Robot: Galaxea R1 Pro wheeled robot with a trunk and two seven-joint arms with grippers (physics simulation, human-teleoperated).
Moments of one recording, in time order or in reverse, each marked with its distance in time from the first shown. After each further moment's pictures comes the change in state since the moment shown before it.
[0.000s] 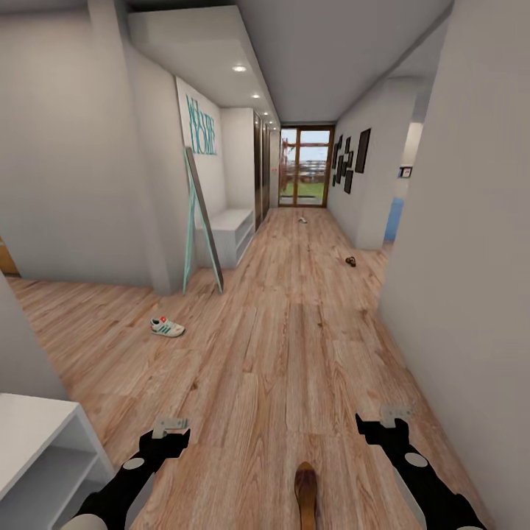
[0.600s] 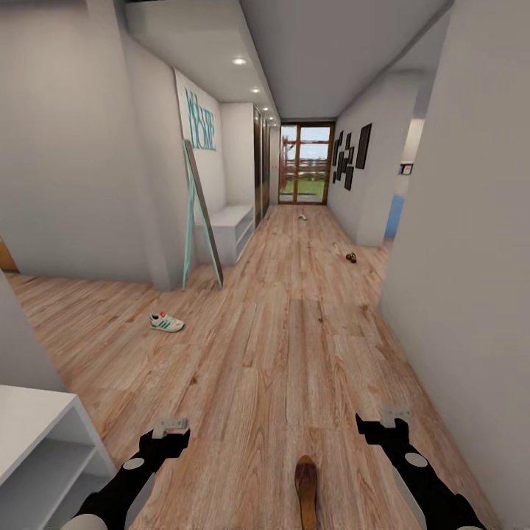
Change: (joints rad) left arm 0.000 0.000 0.000 0.000 0.000 0.000 0.000; right arm 0.000 0.001 -0.002 0.000 -0.001 0.000 0.000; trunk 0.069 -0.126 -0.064
